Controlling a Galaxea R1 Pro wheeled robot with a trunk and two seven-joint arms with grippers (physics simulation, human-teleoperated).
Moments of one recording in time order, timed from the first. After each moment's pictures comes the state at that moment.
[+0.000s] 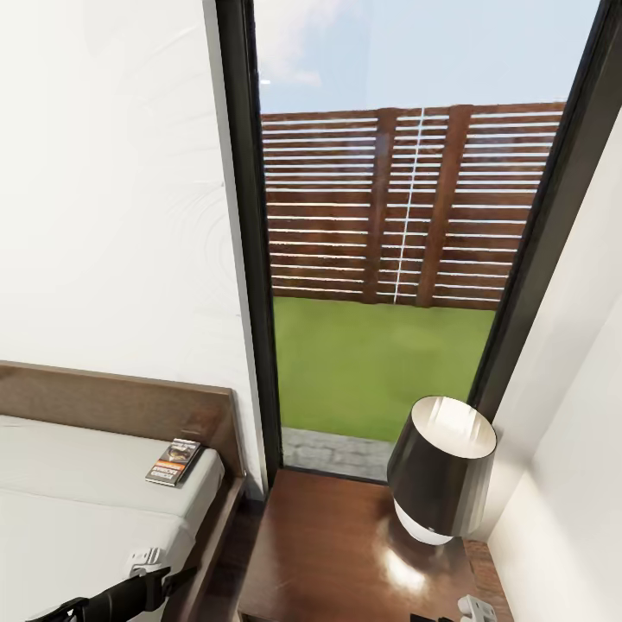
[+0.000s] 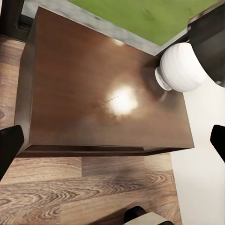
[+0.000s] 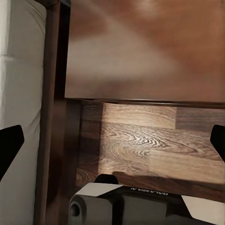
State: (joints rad) left arm -0.47 0.27 0.47 -0.18 -0.17 -0.02 -0.97; right arm -0.42 -0.15 -1.05 -0.14 0.71 0.09 0.80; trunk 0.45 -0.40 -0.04
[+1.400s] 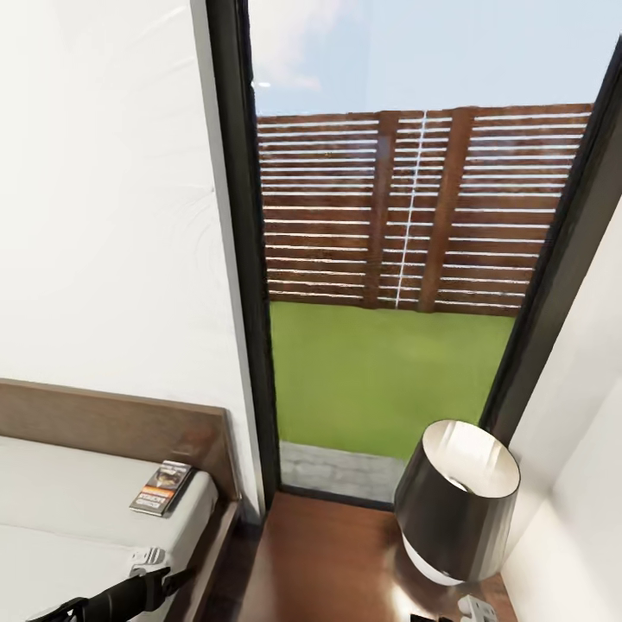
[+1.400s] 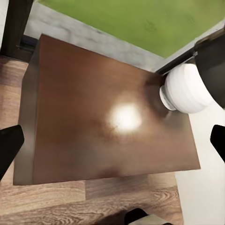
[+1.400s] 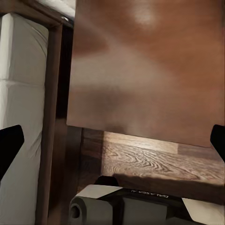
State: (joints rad) left arm -0.47 0.27 0.47 -0.18 -0.17 -0.02 -0.97; right arm -0.42 -0.15 -1.05 -0.14 0.71 0.09 0.80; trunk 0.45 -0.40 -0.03
